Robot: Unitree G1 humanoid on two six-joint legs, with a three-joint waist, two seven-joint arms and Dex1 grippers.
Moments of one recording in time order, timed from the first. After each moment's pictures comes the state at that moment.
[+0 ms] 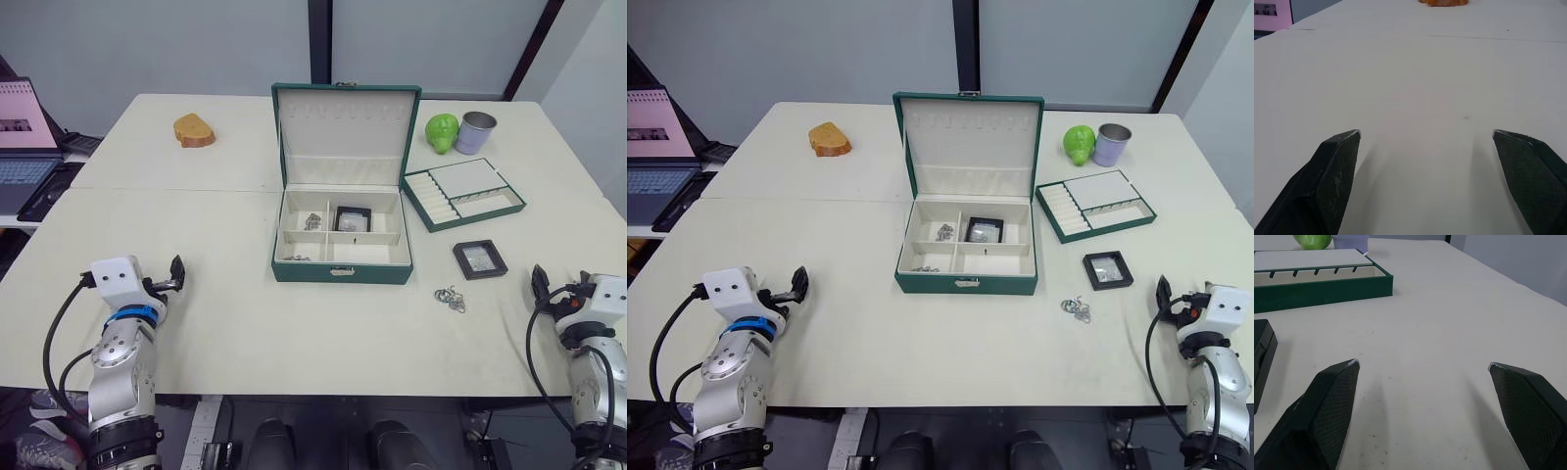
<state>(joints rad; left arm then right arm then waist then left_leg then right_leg) -0.14 0.34 0.44 0.09 -0.24 0.18 -0.16 -0.11 -0.44 -0.49 0.35 0.31 -0.12 0.33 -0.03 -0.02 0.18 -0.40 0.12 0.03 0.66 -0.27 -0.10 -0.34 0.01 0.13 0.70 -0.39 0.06</state>
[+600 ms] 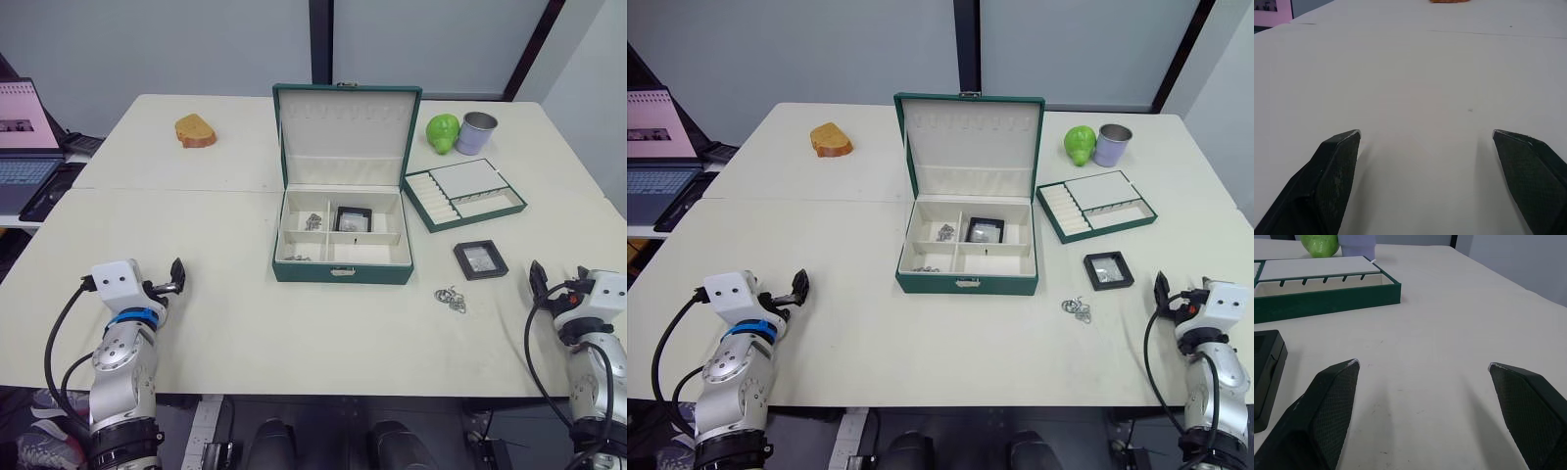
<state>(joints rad) -0.13 0.34 0.44 0.12 -0.25 0.15 -0.17 -0.13 -0.44 -0.49 0.36 0.31 -0.12 0.36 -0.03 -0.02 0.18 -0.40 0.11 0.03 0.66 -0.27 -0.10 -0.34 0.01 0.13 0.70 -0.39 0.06</state>
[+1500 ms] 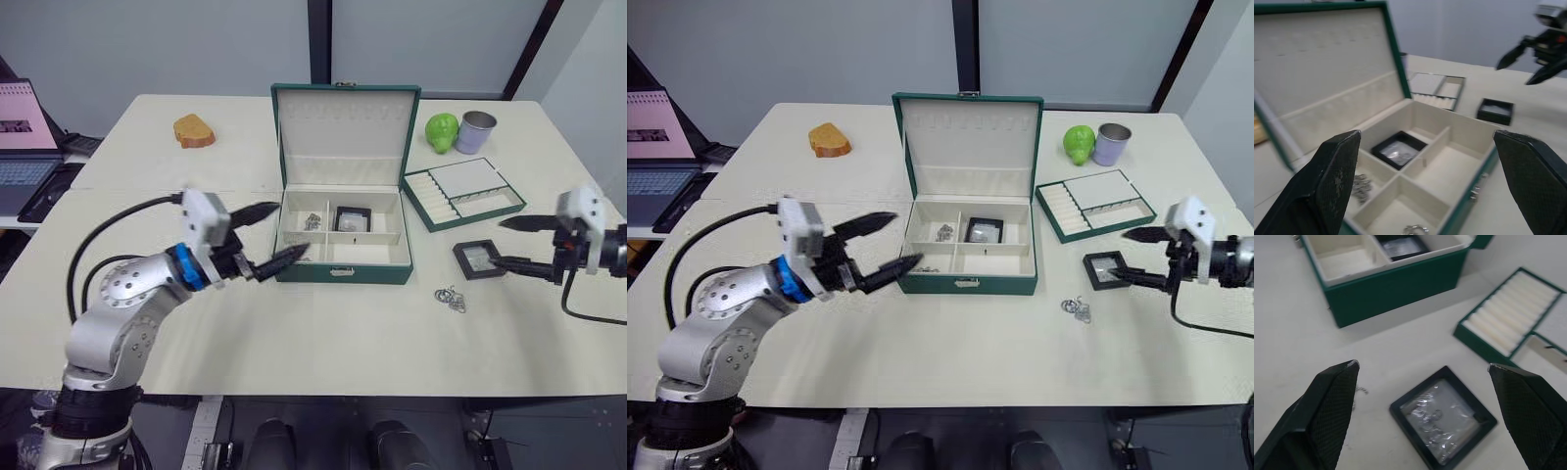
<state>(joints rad) -0.32 0.64 0.06 -0.39 -0.63 0.43 -0.86 -0.60 -1.01 0.01 0.43 0.30 0.15 1.45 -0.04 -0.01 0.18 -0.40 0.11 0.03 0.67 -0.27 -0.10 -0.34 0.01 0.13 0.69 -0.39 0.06</state>
